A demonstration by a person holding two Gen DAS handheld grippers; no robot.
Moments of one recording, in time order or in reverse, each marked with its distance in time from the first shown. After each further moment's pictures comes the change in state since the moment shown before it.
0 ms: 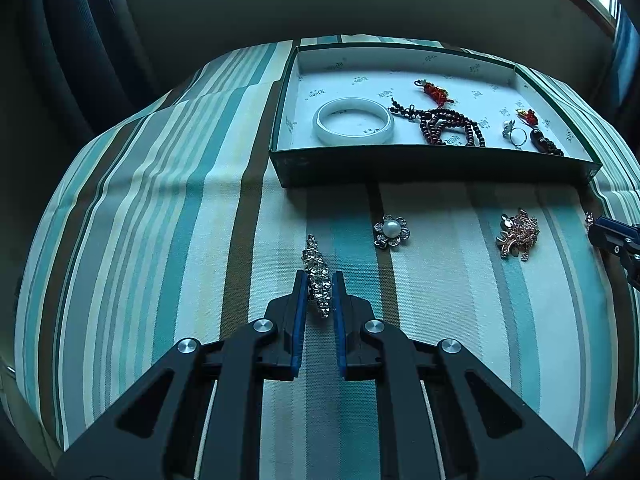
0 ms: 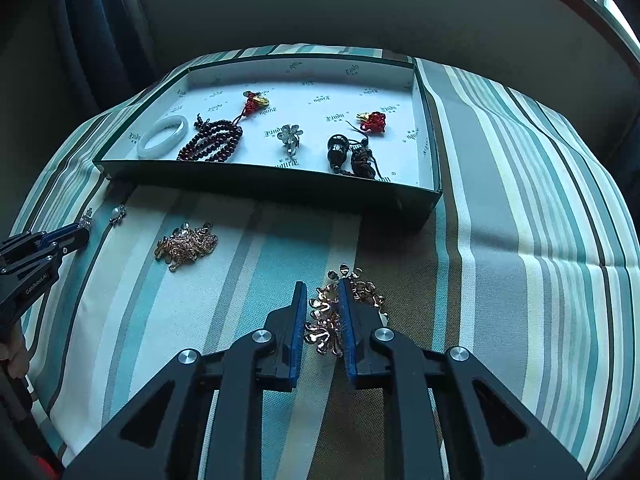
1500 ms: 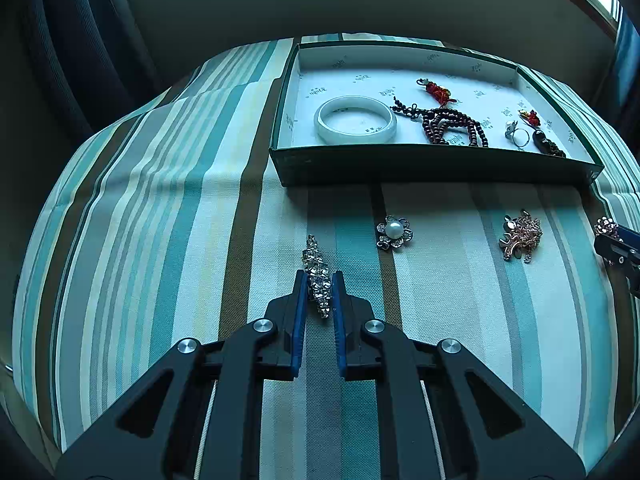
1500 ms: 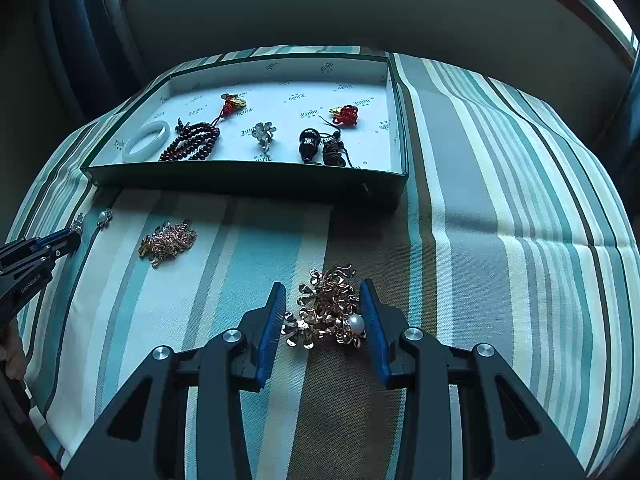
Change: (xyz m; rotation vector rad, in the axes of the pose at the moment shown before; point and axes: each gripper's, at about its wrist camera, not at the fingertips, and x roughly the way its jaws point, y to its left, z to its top) left arm 0.002 0.001 0.000 -0.006 0.004 -0.002; right arm -0.005 -0.013 -0.009 0.048 -0.011 -0.035
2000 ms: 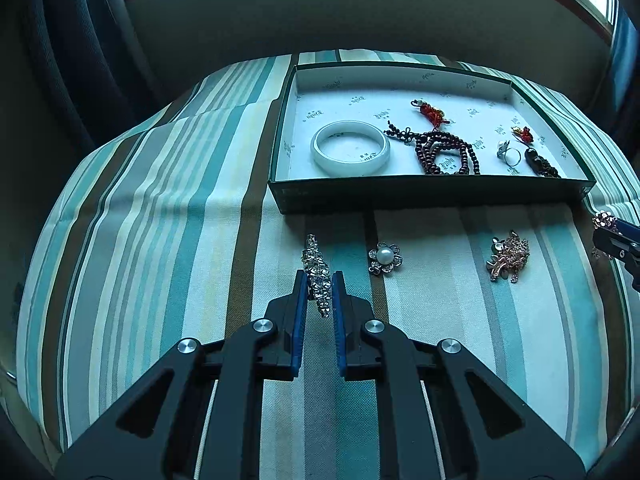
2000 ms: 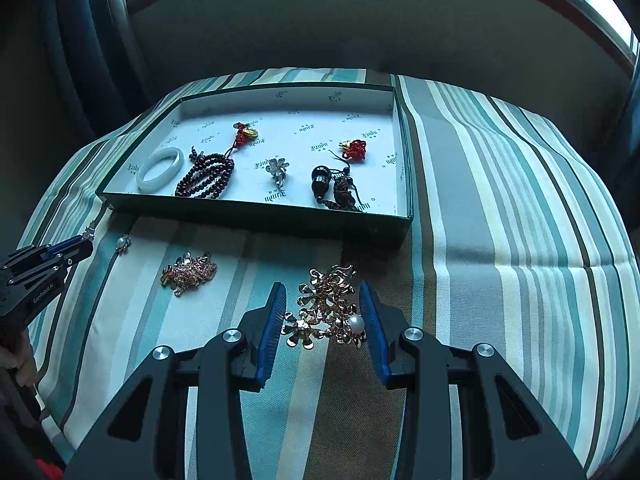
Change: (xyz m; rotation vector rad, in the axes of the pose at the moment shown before) left arm -0.011 -0.004 0.012 0.008 -0.048 -0.004; right arm -0.017 0.006 0.018 0.000 -0.060 0.023
